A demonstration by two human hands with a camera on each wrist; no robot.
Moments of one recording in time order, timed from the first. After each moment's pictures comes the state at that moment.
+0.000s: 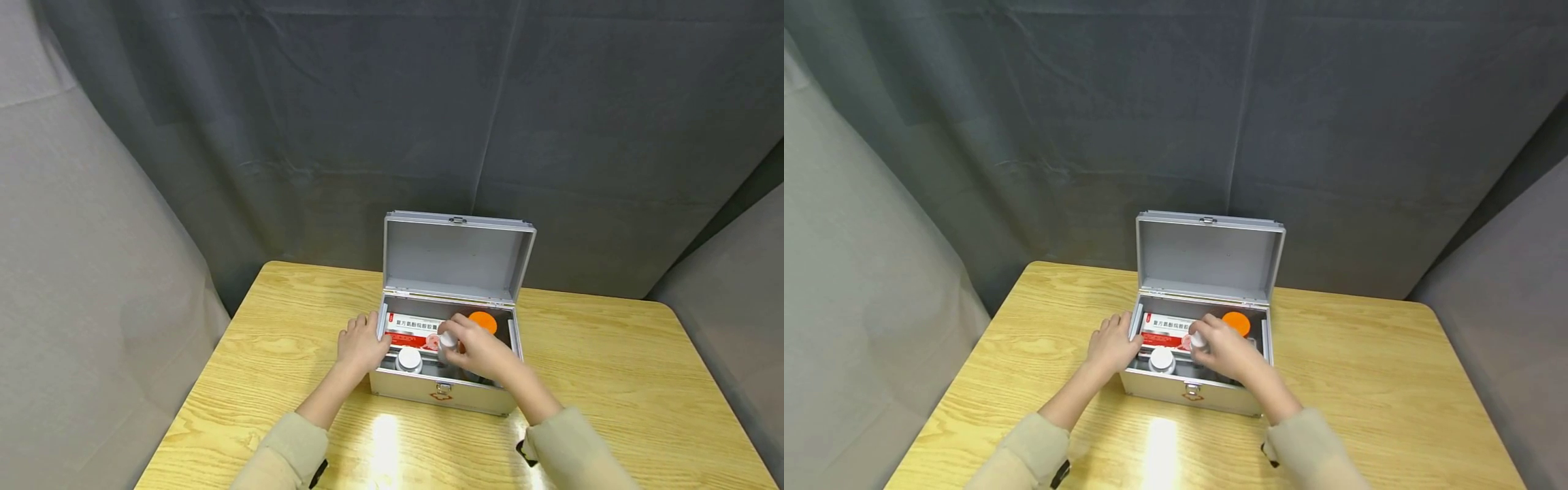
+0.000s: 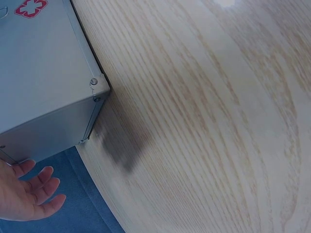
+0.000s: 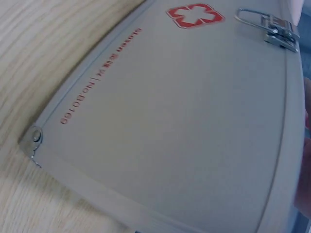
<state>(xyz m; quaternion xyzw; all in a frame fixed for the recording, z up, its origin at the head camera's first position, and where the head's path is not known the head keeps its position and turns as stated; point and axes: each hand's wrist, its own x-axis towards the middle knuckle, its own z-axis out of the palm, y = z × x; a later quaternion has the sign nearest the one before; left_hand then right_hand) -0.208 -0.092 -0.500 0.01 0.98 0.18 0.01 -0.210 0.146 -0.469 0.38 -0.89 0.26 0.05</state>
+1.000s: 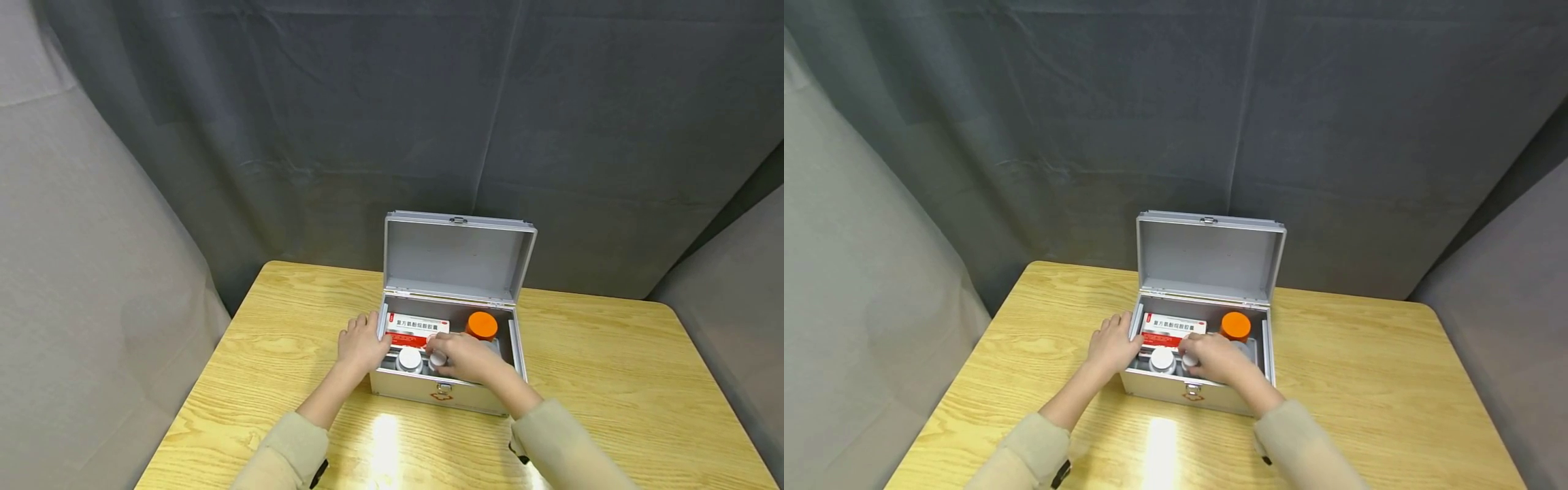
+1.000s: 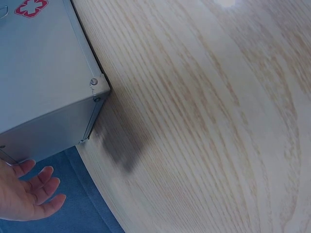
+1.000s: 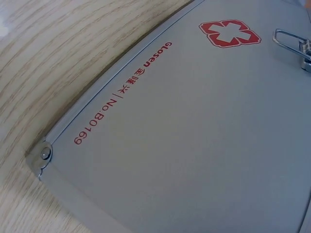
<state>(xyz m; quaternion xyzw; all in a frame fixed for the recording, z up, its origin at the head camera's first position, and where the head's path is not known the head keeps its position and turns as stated) -0.208 -0.092 -0.500 0.01 0.98 0.18 0.02 -0.212 0.129 -0.486 0.41 -0.90 0.13 -0.02</state>
